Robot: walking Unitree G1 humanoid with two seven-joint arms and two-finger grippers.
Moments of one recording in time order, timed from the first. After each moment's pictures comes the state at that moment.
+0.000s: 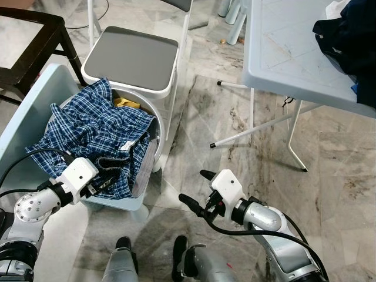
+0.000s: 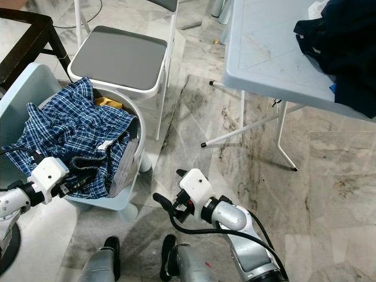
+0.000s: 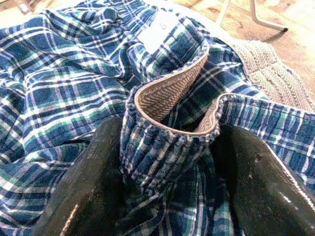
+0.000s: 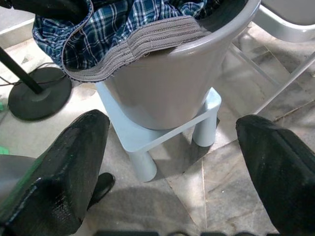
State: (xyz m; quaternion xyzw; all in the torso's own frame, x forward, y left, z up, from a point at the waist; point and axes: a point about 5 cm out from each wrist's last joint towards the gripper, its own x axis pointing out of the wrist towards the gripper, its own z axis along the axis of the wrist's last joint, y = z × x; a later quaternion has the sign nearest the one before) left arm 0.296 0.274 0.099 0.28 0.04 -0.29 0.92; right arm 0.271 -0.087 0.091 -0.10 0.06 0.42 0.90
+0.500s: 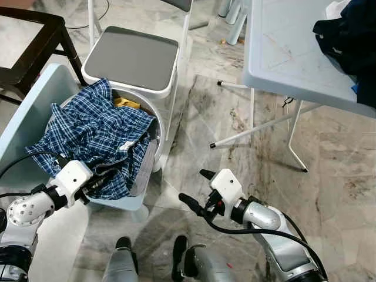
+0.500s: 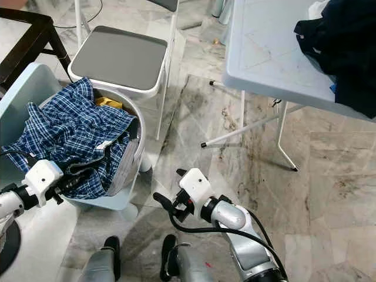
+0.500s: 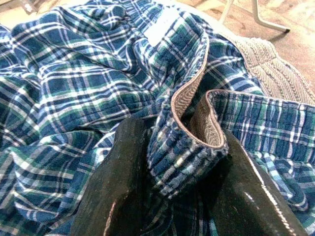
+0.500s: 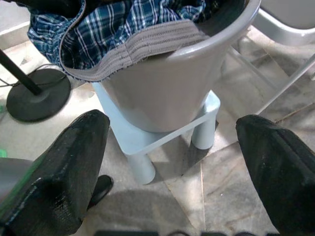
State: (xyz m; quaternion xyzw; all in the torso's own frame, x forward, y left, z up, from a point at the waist) left arm 0.289 0.283 0.102 0.28 0.03 -0.28 0.92; right arm 0.274 -0.085 0.093 -0.10 0.05 0.42 0.90
